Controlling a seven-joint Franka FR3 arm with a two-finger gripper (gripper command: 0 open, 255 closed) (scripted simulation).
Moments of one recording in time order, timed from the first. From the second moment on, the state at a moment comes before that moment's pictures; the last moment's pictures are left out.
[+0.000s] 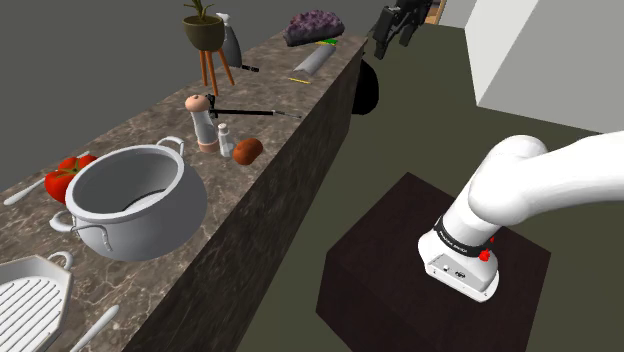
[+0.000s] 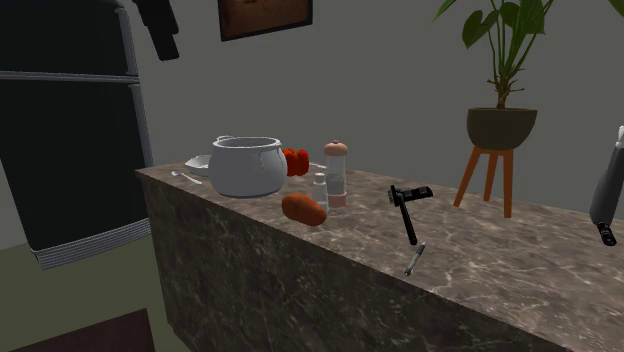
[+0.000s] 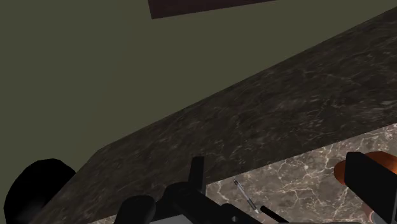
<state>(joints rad) 0.02 -0.81 0.02 -2.29 -0.12 1.68 0.10</state>
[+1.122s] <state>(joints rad) -0.06 -0.48 0.40 -2.29 -0.01 1.90 0.80</state>
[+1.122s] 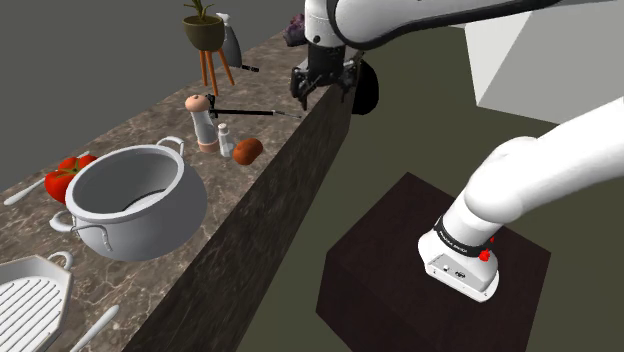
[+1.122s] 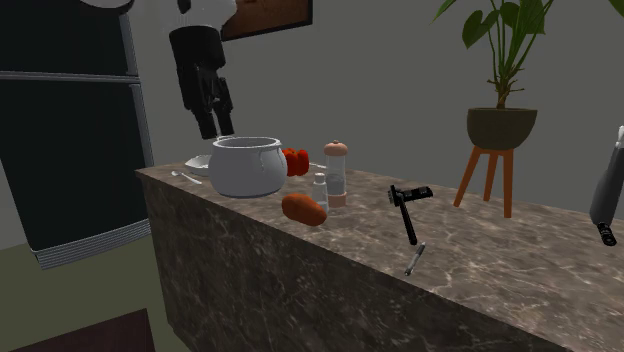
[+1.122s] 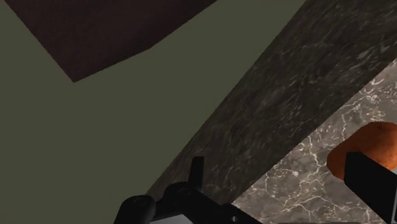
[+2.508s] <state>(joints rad) 0.00 0.48 0.54 -1.60 -0.38 1.92 1.78</state>
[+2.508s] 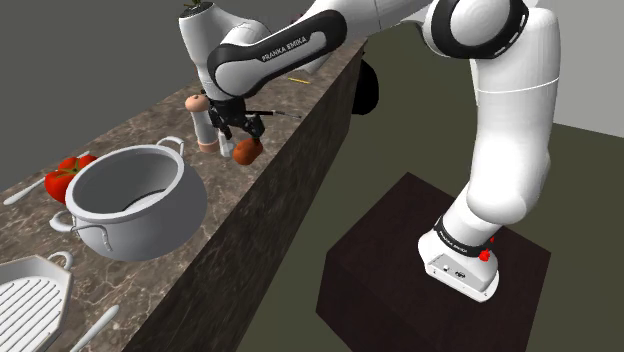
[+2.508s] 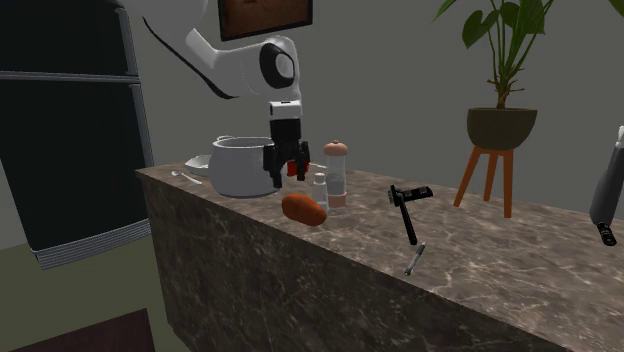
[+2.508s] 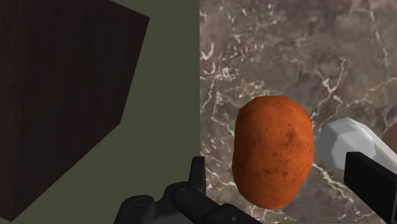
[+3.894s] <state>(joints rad) 0.03 0.57 0.51 -1.58 -0.42 1.98 1.84</state>
